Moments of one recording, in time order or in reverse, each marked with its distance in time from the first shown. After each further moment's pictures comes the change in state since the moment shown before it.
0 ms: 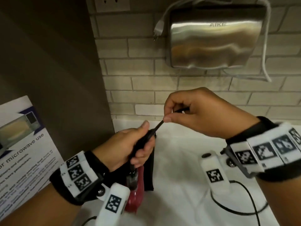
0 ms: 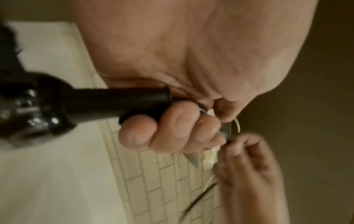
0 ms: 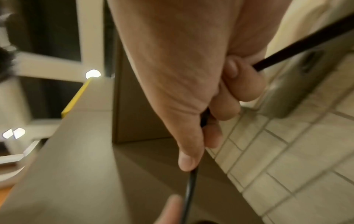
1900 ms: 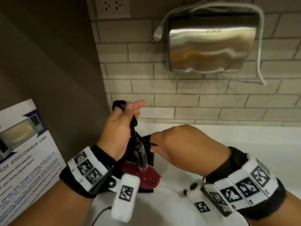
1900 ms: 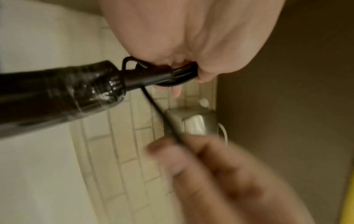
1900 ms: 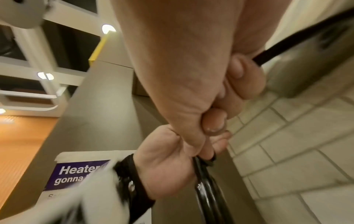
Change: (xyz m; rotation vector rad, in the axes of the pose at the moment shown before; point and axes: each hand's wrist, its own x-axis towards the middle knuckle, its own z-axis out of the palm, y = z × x) left_hand 0.025 0.008 -0.011 -0.040 0.658 0.467; right_hand -0.021 -0.016 0.058 -0.536 -0.150 -0.197
